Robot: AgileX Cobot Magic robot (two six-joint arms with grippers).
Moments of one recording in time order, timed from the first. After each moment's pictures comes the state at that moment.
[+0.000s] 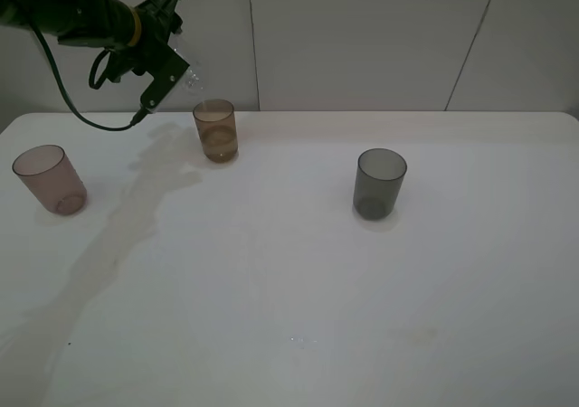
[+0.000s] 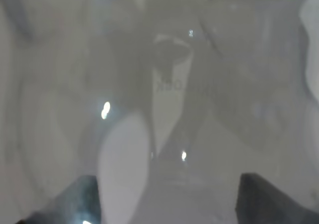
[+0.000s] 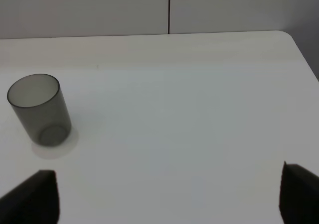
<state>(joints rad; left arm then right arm) -0.24 2.08 -1.47 1.34 0.05 0.89 -0.11 0.00 -0.52 0.00 1.06 -0.01</state>
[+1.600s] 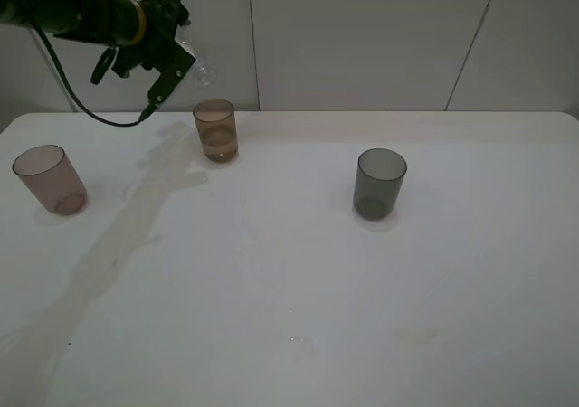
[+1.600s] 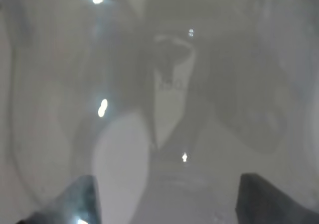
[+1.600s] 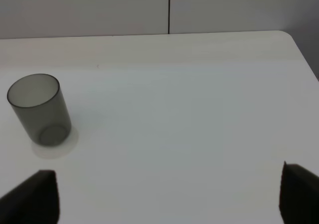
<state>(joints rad) -0.26 2.06 -1.46 1.52 0.00 0.62 -0.11 0.00 -0.52 0.00 1.06 -0.01</state>
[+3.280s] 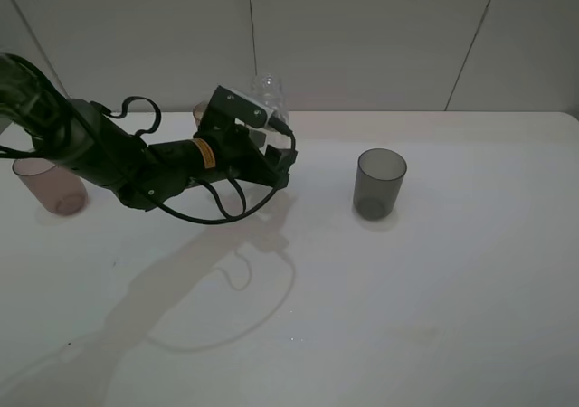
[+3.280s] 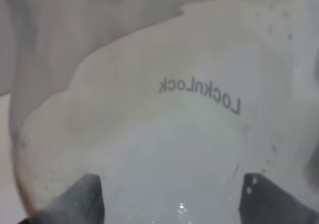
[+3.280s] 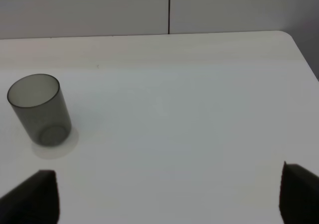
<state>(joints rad) -0.52 2.14 -0.91 0.31 -0.84 -0.15 -0.11 0.00 -0.52 0.00 1.06 -0.01</state>
